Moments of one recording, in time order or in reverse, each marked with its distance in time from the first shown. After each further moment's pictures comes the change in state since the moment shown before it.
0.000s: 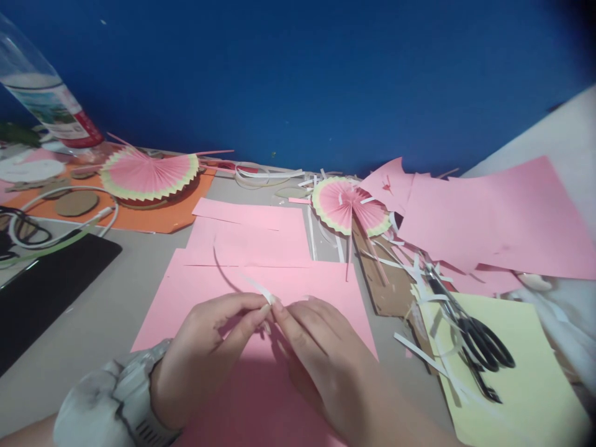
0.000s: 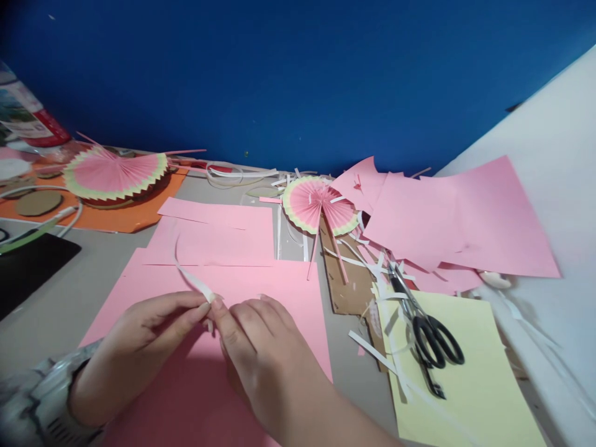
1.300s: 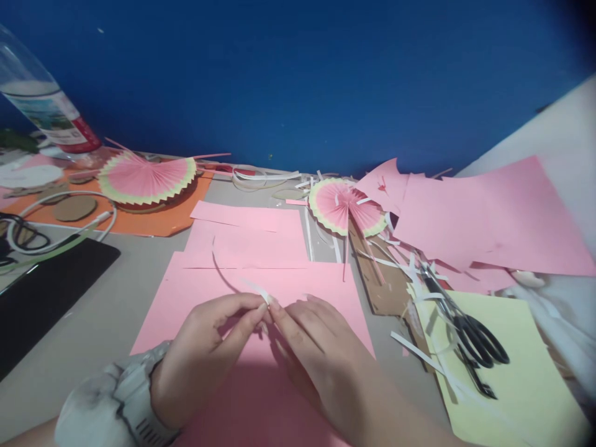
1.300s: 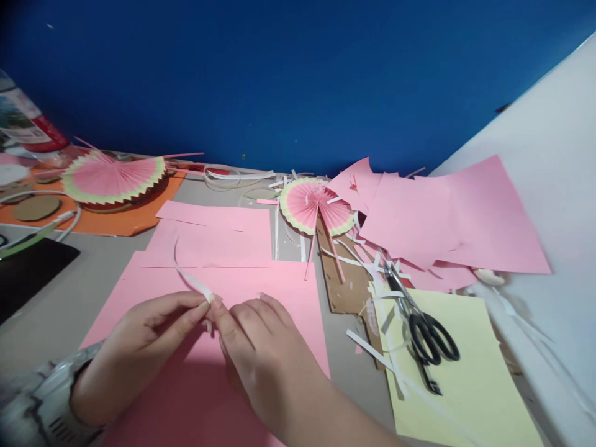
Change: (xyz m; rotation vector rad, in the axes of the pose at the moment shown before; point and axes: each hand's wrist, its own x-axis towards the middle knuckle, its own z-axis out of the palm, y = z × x) left_hand 0.001 0.002 -0.001 -0.011 -0.026 -0.011; right_hand 0.001 0.001 0.001 -0.046 -0.033 0.016
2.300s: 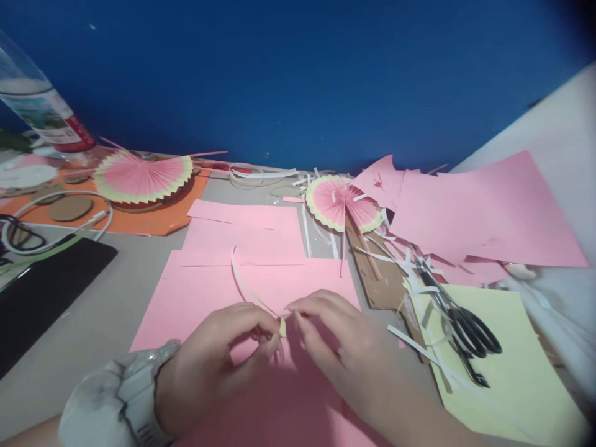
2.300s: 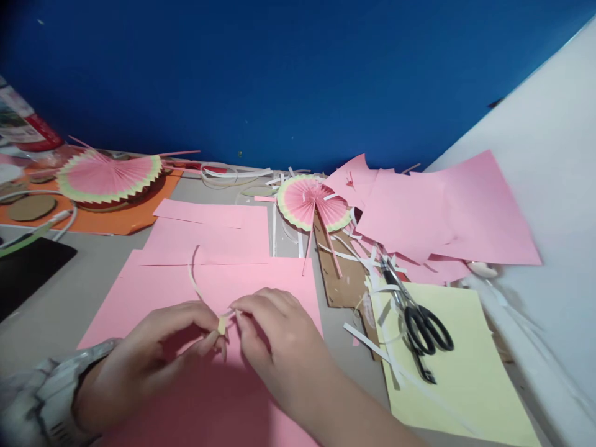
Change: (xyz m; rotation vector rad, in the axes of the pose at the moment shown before) left_hand -0.002 0.000 0.002 0.037 -0.244 0.144; right_hand 0.007 -0.005 -0.033 0.245 0.060 0.320
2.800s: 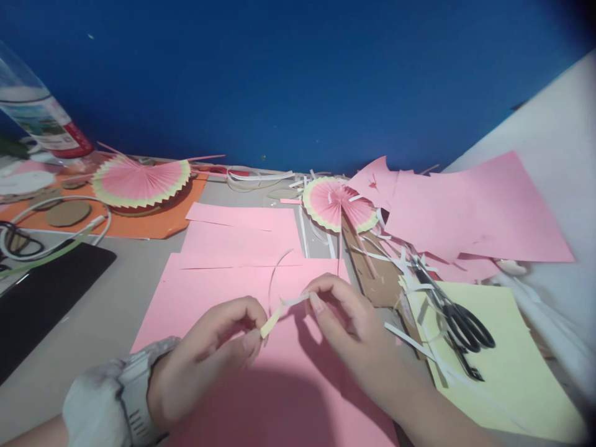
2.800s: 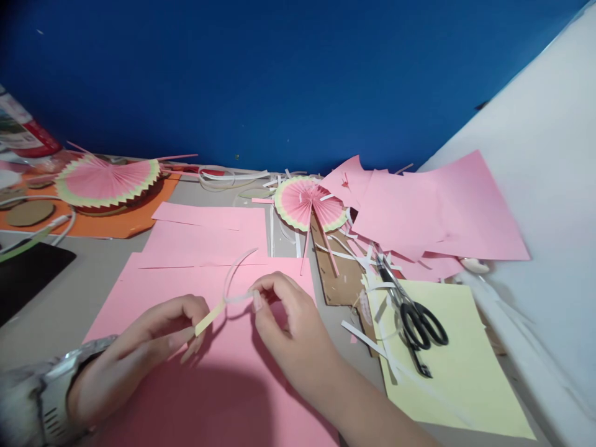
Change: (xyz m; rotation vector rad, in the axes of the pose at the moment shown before) left_hand -0.007 0.000 -0.008 -0.391 -0.057 -0.143; right_hand 0.001 0.021 0.003 0.330 0.071 0.156
